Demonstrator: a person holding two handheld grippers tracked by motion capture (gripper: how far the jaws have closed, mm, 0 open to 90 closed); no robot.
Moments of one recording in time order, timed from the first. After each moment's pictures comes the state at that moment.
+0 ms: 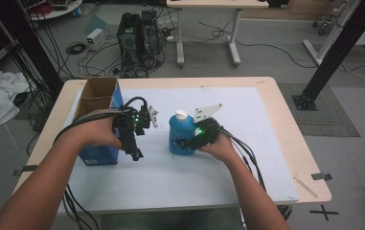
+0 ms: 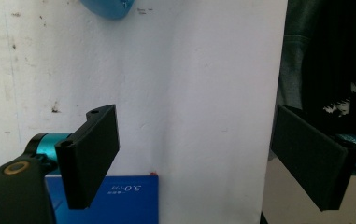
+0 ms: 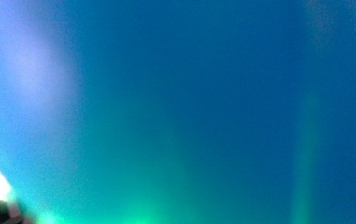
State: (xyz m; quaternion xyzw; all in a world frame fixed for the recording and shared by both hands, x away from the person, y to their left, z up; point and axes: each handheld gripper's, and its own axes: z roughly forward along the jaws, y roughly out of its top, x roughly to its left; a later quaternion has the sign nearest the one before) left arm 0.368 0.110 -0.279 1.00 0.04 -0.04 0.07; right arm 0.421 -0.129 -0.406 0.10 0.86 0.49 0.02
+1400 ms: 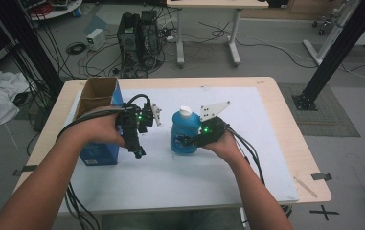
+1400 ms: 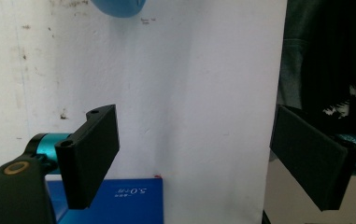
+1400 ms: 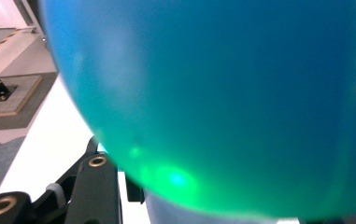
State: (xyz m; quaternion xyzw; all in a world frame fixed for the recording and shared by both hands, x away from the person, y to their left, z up) left arm 0.370 0.100 -0.270 1.00 0.03 -0.04 0.06; right arm 0.414 -0.142 -0.385 0.05 0.85 0.53 0.01
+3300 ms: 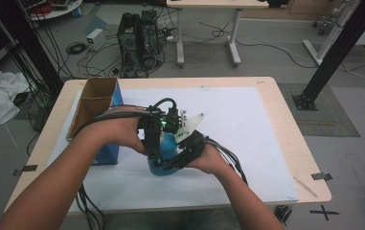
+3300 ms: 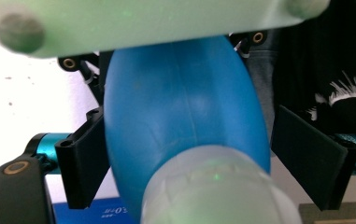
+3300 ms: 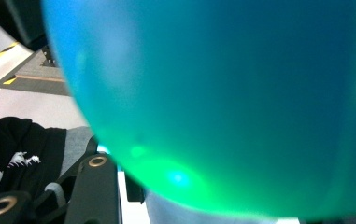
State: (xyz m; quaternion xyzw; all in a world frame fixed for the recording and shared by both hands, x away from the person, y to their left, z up) left arm 0.339 0.039 -0.250 1.00 0.00 -0.04 0.03; right arm 0.354 -0.074 -0.365 -0.06 0.86 0.51 -0.03
